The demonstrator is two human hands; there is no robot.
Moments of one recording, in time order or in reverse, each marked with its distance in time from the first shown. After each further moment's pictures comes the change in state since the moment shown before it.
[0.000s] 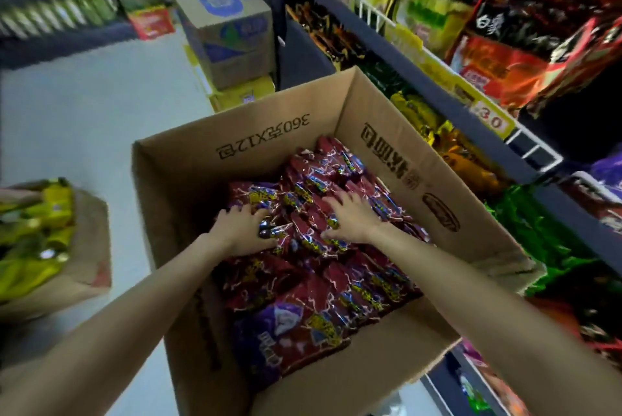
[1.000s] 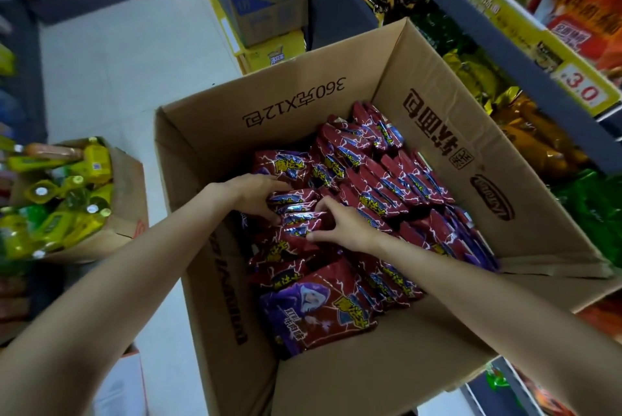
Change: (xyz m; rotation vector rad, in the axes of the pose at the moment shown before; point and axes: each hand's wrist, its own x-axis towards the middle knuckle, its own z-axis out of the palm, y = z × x) left_hand 0.016 -0.039 -0.017 -0.101 -0.205 0.201; right_hand -0.007 -0.060 0.036 0.738 -0.056 -0.219
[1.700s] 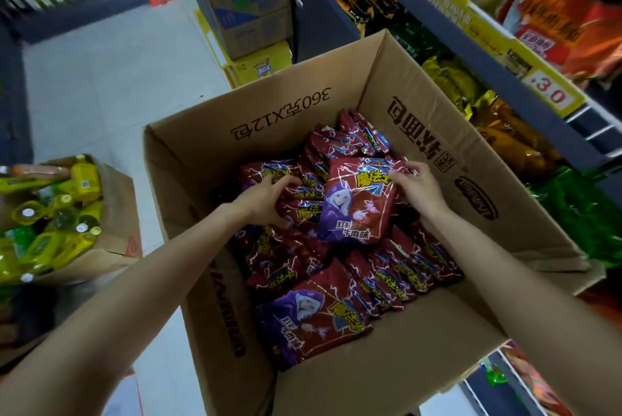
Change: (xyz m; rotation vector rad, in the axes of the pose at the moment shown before) left_hand 0.016 0.018 0.011 -0.253 0.172 -0.036; right_hand -0.040 0.023 -0.097 0.637 0.642 0.366
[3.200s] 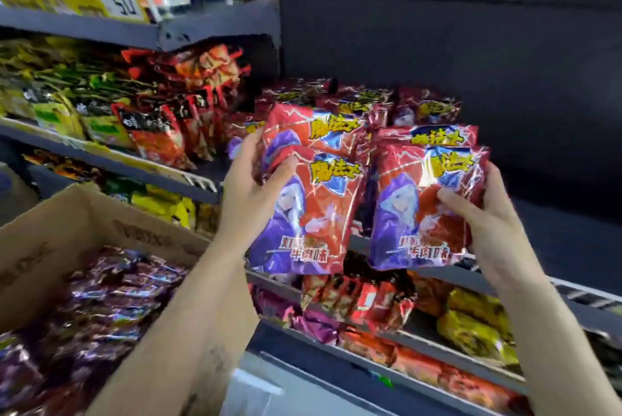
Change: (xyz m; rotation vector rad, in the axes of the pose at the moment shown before) left_hand -0.156 0.493 0.012 -0.948 0.478 1.016; right_hand -0.359 0.077 -0.389 0.452 0.778 -0.532
